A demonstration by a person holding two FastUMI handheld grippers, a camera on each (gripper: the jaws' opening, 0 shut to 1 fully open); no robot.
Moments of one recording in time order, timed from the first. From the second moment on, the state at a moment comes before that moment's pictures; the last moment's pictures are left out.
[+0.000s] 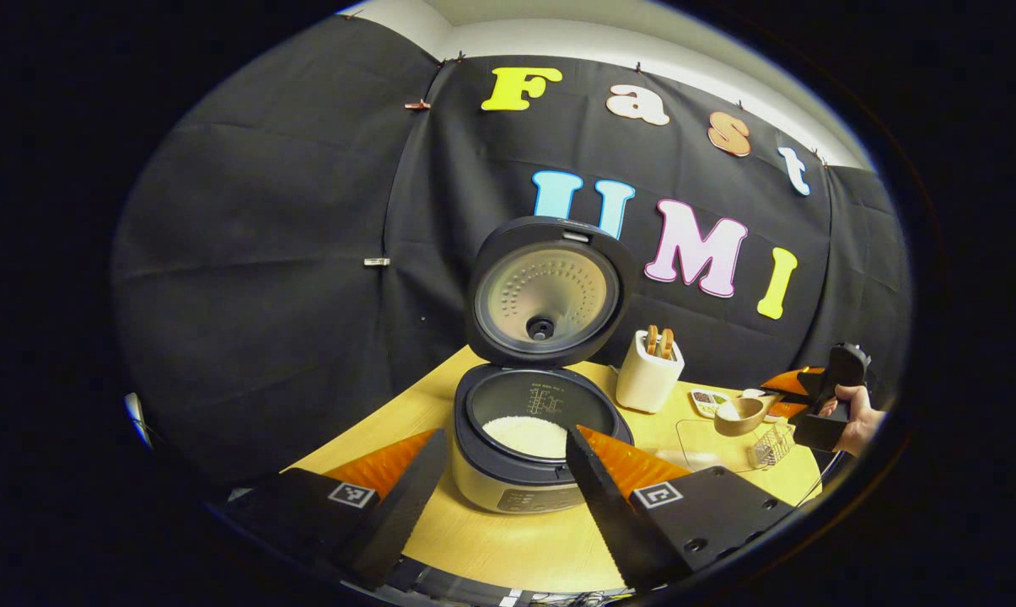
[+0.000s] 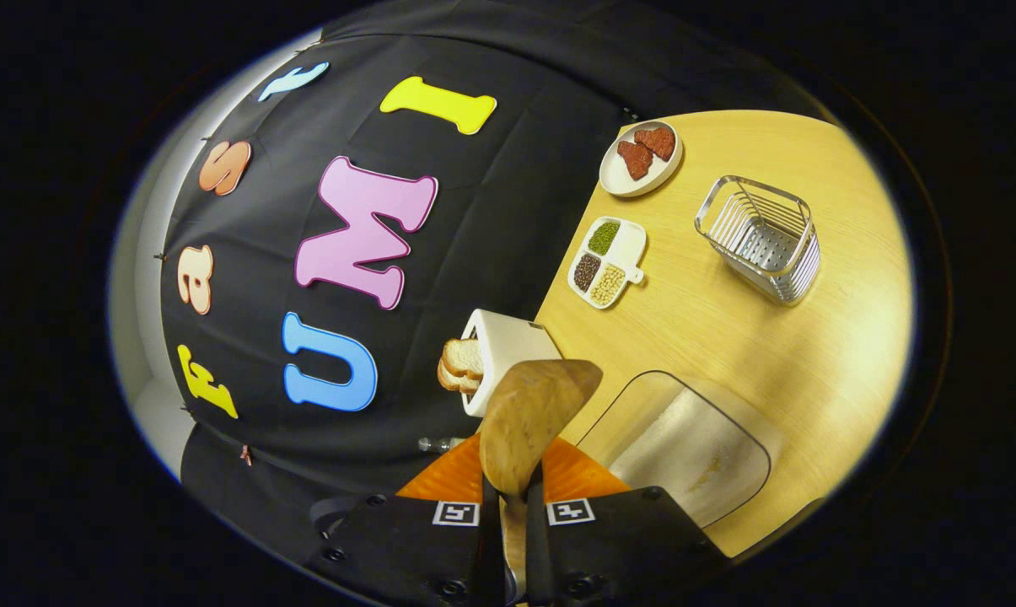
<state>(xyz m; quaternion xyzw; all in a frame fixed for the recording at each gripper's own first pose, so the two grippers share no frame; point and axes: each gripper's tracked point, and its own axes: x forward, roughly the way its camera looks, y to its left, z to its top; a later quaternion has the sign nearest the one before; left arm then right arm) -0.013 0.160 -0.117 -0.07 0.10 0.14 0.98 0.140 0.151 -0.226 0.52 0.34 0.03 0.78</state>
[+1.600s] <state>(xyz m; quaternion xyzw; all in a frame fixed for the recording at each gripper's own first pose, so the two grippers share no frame) -0.066 0.273 -0.139 -0.07 0.11 0.22 0.97 0.049 0.486 -0.200 0.02 0.24 0.40 0.88</state>
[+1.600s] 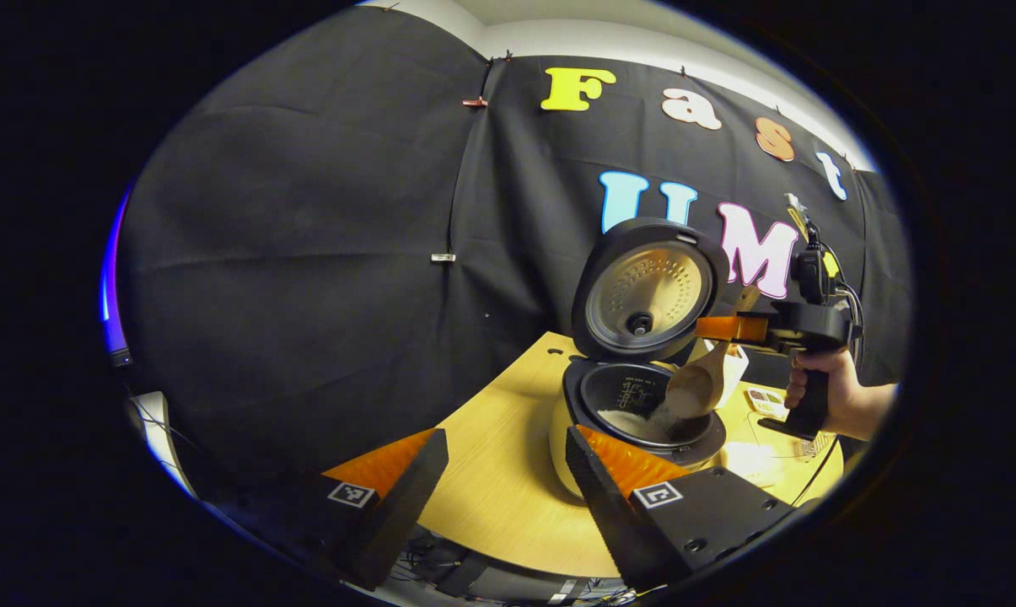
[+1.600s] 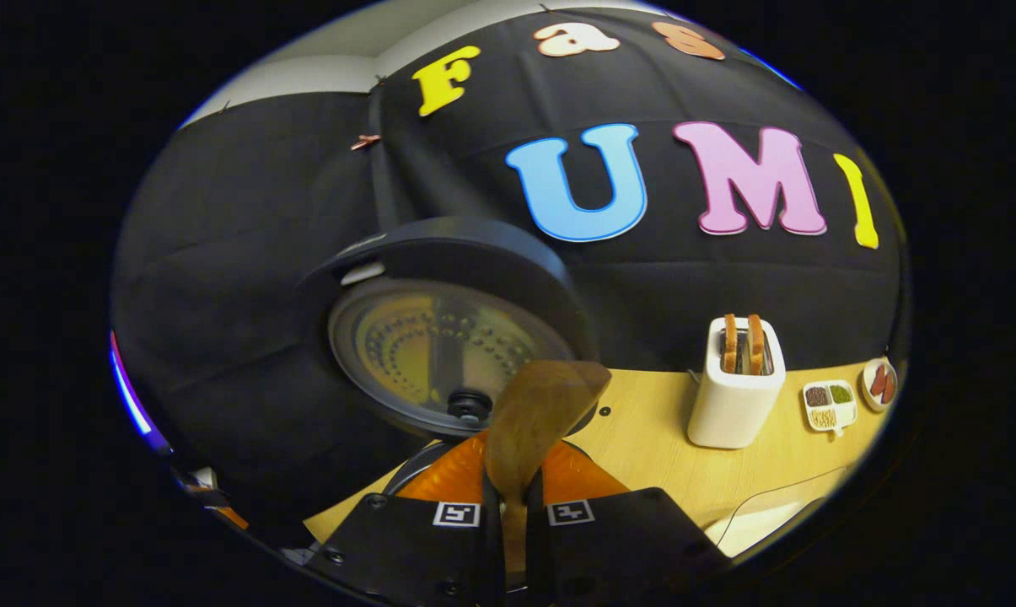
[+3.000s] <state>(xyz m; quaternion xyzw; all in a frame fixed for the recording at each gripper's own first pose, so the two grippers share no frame) -0.027 0.230 -0.112 -0.05 0.08 0.19 0.98 0.092 0.390 -0.131 0.16 0.24 0.34 0.90</state>
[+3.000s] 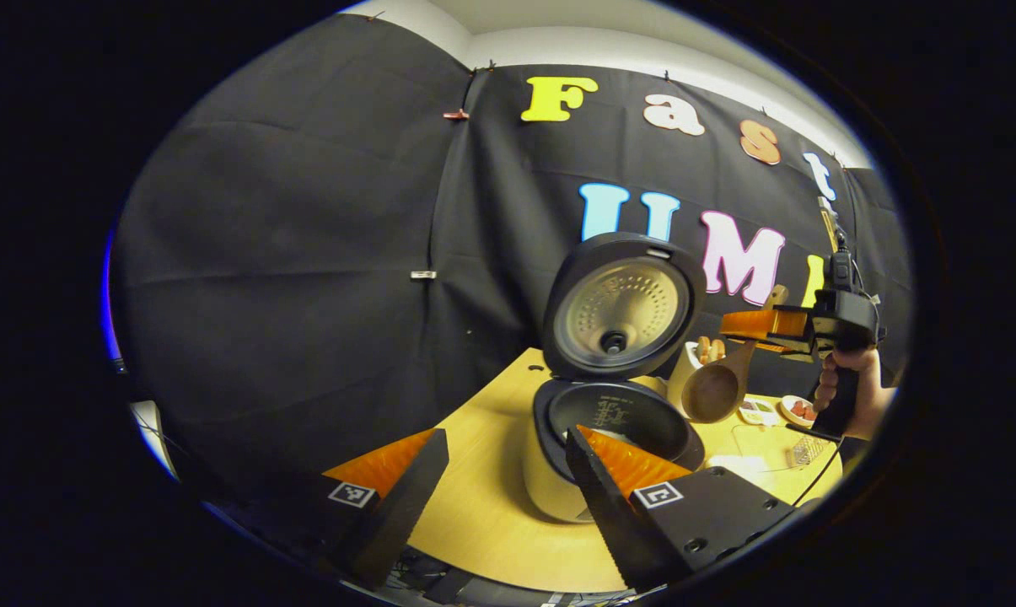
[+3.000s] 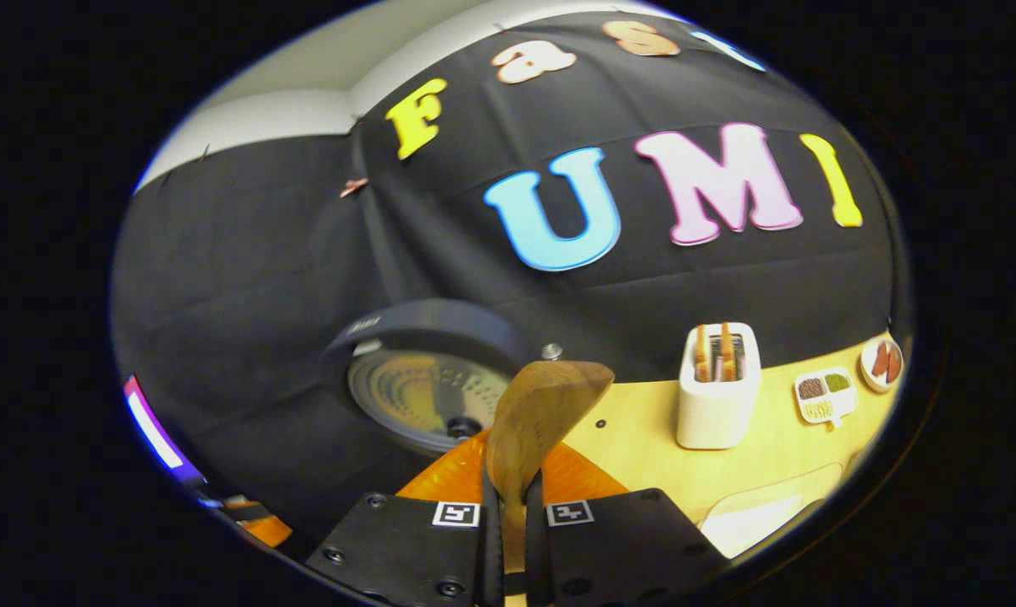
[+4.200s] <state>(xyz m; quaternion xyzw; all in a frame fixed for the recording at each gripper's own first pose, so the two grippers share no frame) 0.087 0.040 -0.083 -0.07 0.08 0.17 0.98 0.251 -0.075 -0.203 0.17 0.22 -0.03 0.96</state>
